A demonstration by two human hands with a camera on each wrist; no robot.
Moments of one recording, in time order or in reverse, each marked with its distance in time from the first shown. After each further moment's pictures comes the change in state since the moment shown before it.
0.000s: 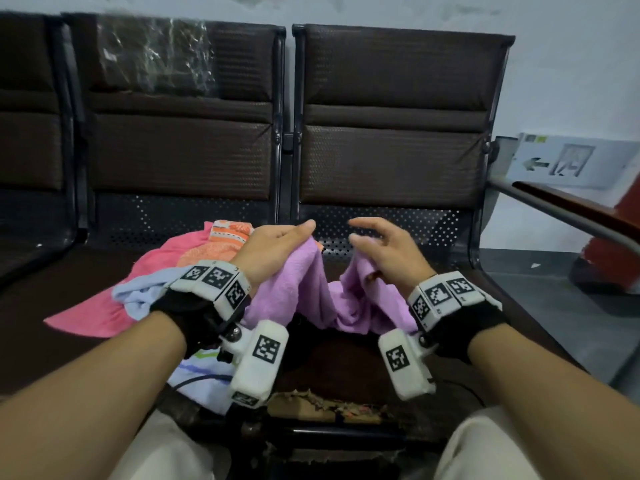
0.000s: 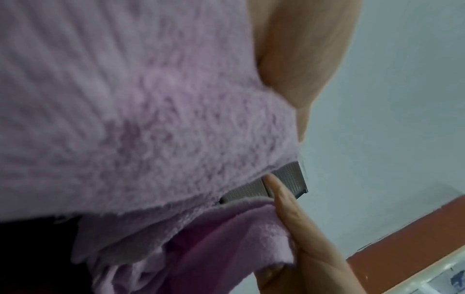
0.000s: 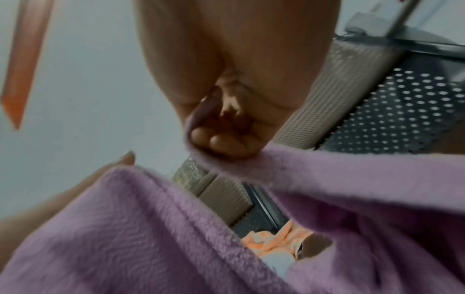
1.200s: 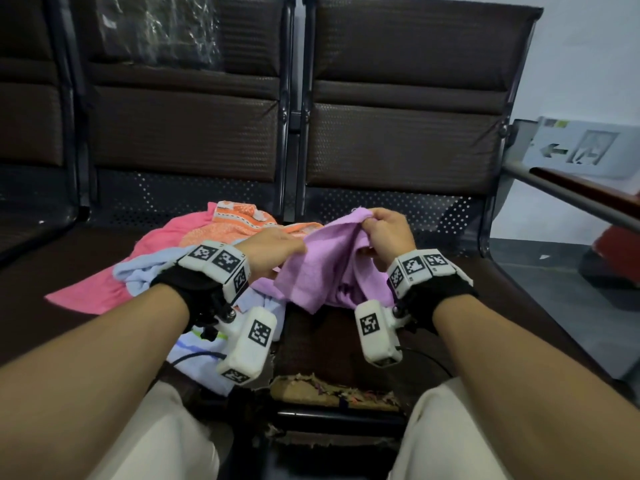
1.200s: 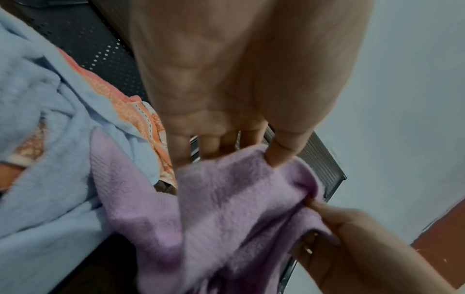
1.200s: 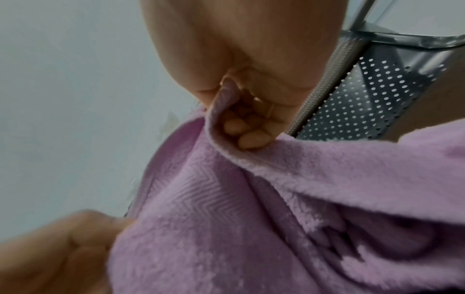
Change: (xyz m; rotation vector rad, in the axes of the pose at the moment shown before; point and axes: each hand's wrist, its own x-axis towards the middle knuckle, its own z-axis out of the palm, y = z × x) left_hand 0.000 -0.015 -0.001 0.206 -0.065 -0.302; right_hand 0.029 0.019 0.028 -0.054 0.185 0.269
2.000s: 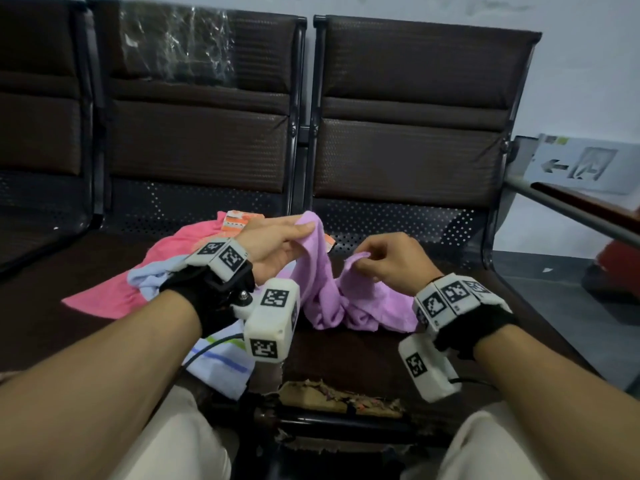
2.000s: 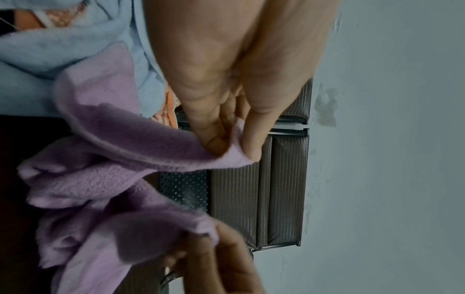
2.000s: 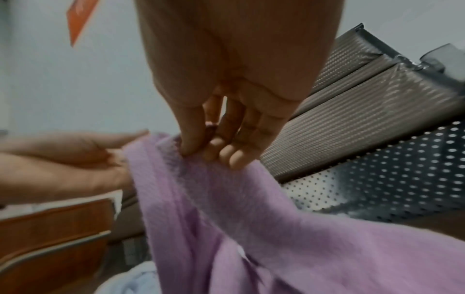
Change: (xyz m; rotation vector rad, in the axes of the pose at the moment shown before) left_hand -0.009 0.012 -0.014 -0.736 -0.027 0.082; right_hand -0.045 -0.020 -0.028 -0.543 -0.314 -0.356
